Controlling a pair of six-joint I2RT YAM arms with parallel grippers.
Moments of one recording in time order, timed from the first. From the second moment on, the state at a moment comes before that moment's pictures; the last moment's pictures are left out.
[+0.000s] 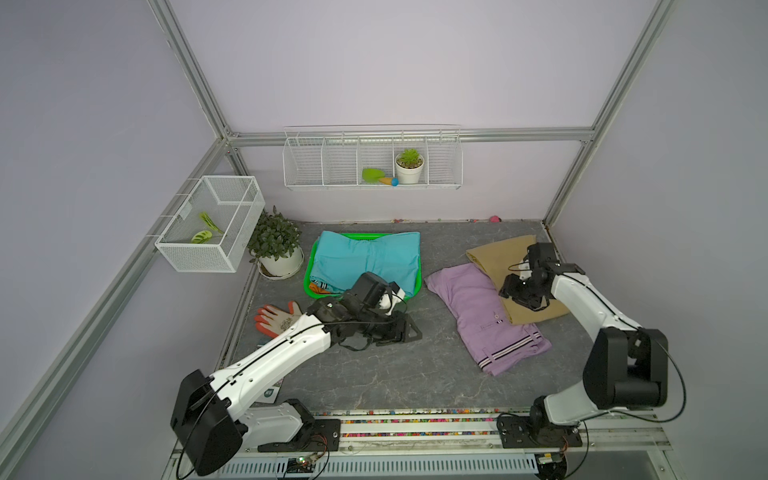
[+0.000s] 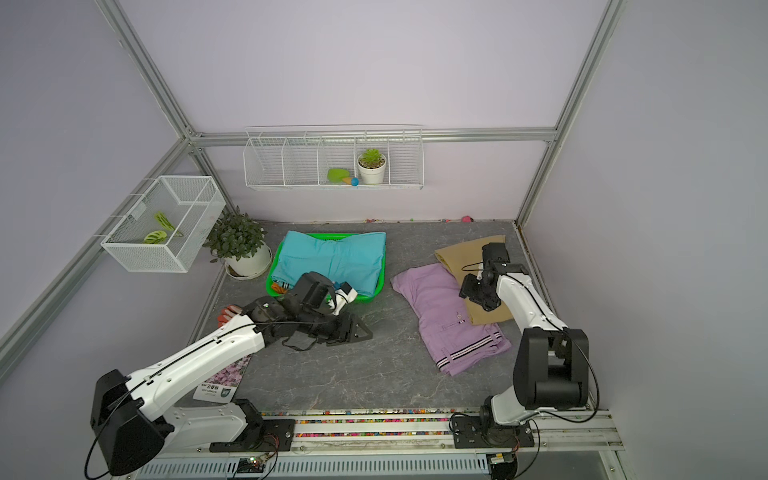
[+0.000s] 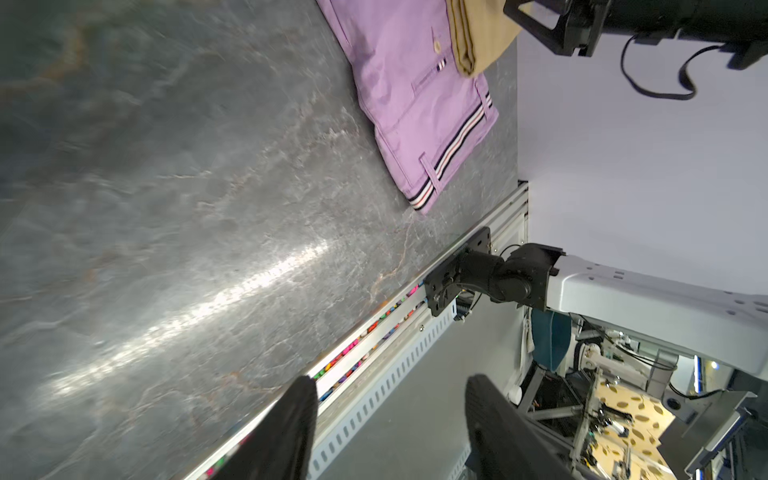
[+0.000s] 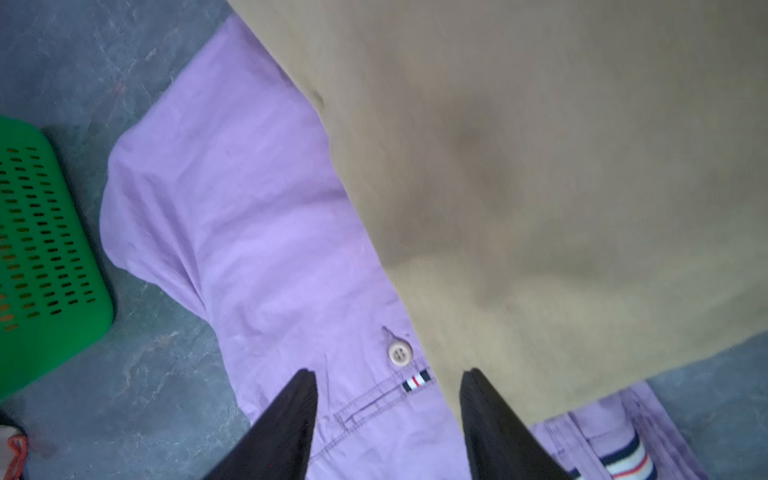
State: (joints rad) left arm -0.85 1.29 1.01 -0.62 0.54 -0.77; right arm -0.03 1.50 1.07 -0.80 -0.18 0.36
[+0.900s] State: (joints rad) left arm -1.19 2.03 1.16 0.13 0.49 -1.16; right arm -0.04 1.43 0.99 -0.78 -0.24 0.37
